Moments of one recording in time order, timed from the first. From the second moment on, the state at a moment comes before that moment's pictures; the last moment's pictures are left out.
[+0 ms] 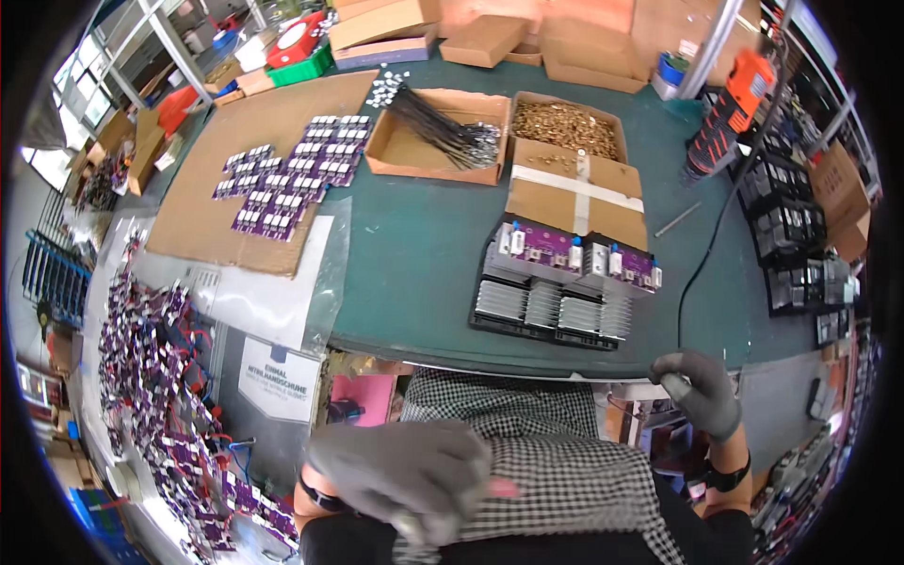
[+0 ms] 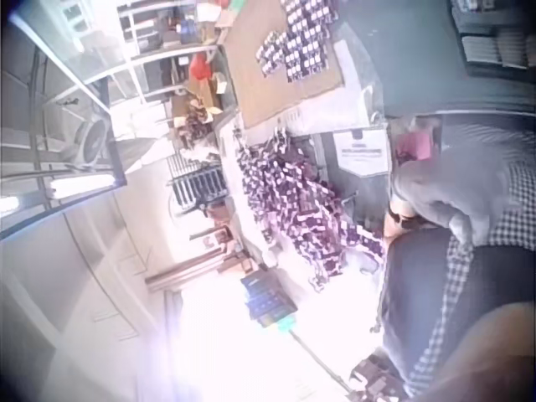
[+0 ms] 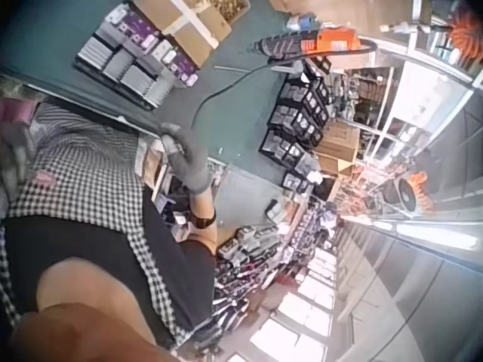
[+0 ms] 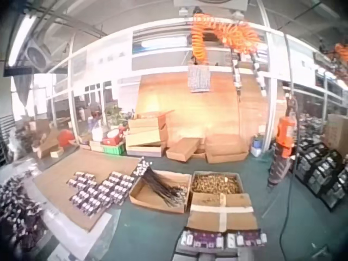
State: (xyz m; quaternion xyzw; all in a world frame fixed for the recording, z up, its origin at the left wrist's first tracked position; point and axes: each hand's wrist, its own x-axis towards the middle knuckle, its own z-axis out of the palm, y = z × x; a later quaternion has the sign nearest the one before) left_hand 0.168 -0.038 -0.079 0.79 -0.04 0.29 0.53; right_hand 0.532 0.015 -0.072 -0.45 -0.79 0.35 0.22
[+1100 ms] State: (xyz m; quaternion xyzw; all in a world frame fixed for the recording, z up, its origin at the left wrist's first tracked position) left_hand 0.187 0.220 -0.108 0.74 0.50 0.36 0.28; right_hand 0.492 0.257 -0.025 -0.44 -0.54 0.27 0.66
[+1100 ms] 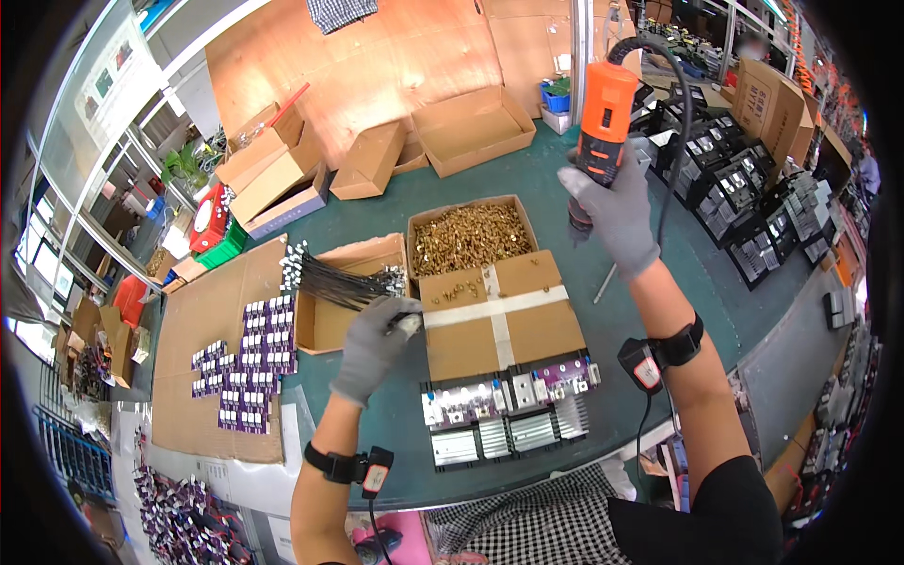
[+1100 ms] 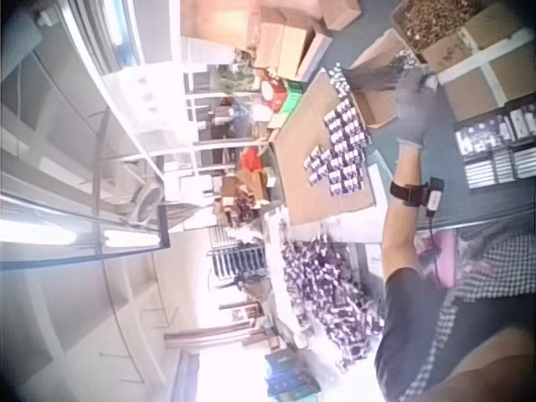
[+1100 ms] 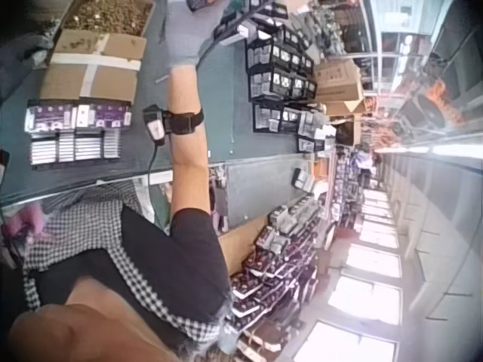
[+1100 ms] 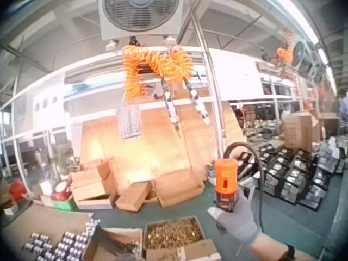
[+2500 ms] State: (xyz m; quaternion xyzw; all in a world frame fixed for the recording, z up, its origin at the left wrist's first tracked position) left_hand 0.170 0.122 -0.069 0.82 0.33 0.38 0.27; right_hand 0.363 0.116 0.028 0.02 -0.56 0.41 0.72
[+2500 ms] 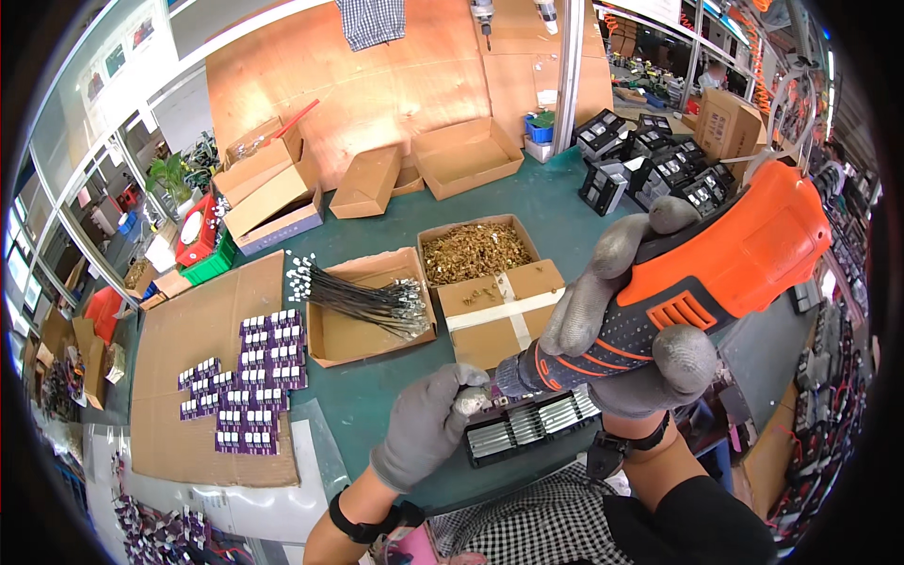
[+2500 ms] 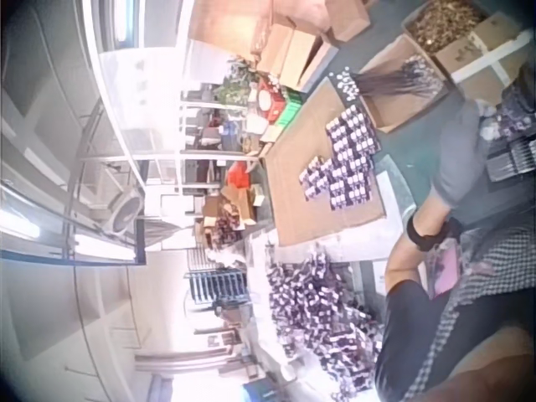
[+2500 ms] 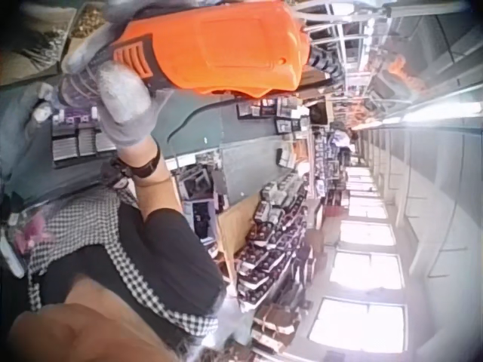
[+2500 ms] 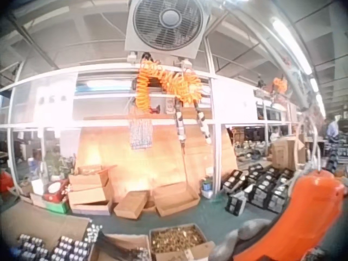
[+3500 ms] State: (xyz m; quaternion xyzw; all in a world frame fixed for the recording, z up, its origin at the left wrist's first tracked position) left_hand 0.185 0.126 -0.062 0.82 0.39 0.34 0.25; right_hand 0.402 0.135 0.017 0.07 -0.57 0.47 0.67
